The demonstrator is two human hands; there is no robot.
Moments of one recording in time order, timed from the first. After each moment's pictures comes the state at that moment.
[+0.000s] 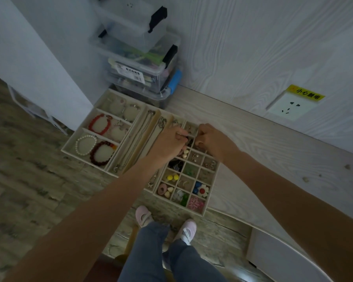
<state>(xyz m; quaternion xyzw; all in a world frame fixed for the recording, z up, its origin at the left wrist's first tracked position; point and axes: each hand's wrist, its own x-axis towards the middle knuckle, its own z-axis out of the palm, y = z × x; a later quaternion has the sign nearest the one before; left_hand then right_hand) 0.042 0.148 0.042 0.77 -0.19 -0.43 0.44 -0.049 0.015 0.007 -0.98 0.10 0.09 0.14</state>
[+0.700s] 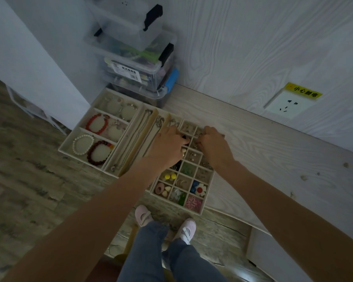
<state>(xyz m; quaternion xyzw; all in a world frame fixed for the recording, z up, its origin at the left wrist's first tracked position) 0.042 0.147 0.025 0.84 -0.48 -0.23 0.06 -0.059 0.032 -0.006 -0.97 0.23 0.04 0.10</state>
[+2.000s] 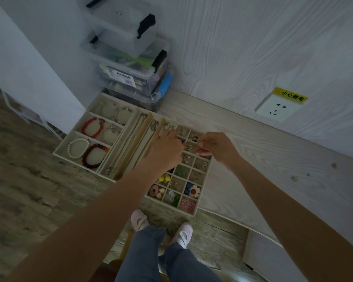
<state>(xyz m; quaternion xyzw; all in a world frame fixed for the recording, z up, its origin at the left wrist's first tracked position) 0.028 0.135 0.033 0.85 -0.50 -0.19 -0.02 -0.078 0.014 0.028 -0.67 0.41 0.00 0.61</state>
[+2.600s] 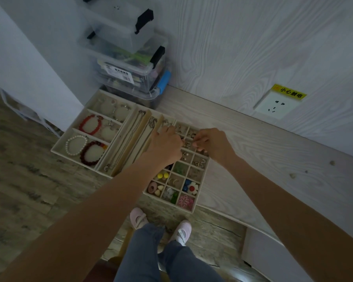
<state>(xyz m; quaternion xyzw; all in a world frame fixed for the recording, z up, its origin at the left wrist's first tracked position) 0.029 0.131 0.035 0.85 -0.49 -0.20 -0.04 -0.075 0.016 0.022 -0.84 0.34 0.01 0.43</state>
